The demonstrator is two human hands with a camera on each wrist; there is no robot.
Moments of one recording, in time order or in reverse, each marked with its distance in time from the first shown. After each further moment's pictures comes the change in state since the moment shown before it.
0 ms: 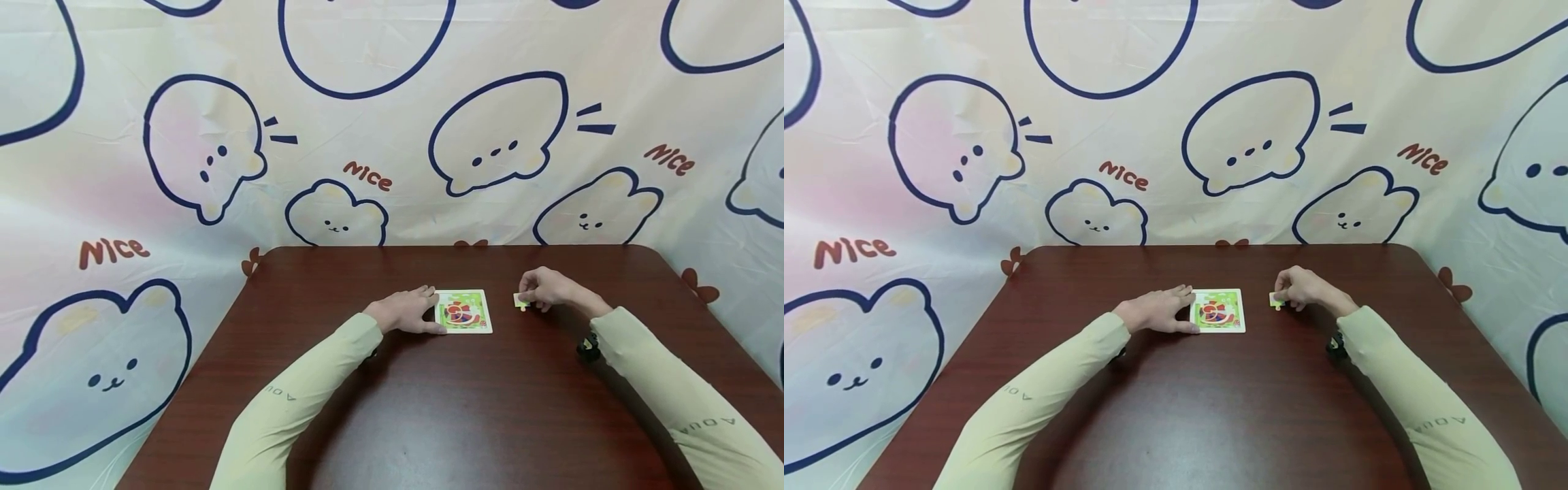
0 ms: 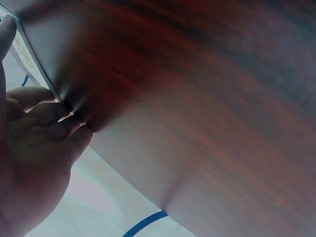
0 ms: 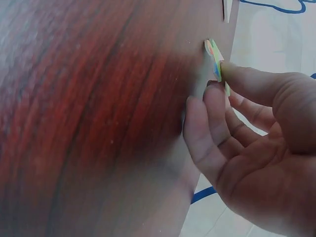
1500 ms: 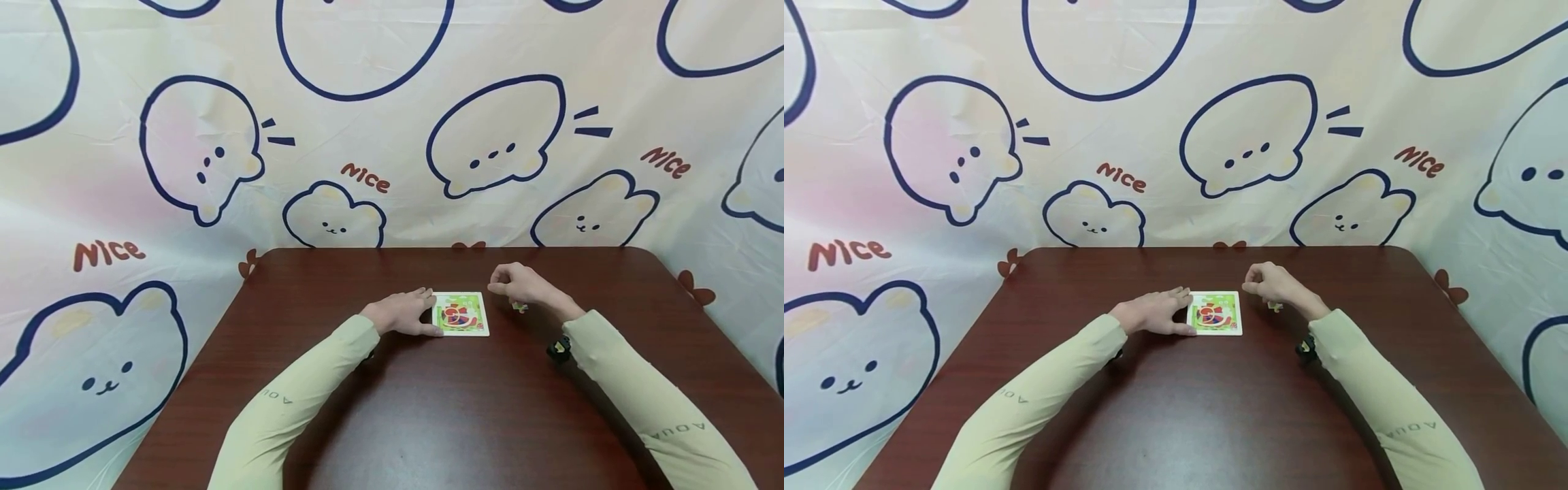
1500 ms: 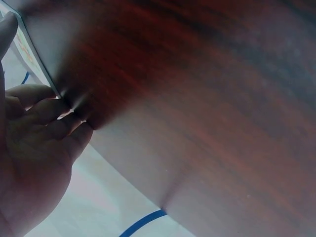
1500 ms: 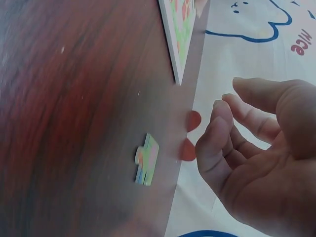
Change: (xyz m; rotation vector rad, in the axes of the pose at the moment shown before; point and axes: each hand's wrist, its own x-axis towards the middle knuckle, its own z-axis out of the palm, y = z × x) left_hand -0.001 -0.002 0.000 -0.016 0.004 0.009; right_hand 0.003 -0.057 0.017 0.045 0.094 -0.049
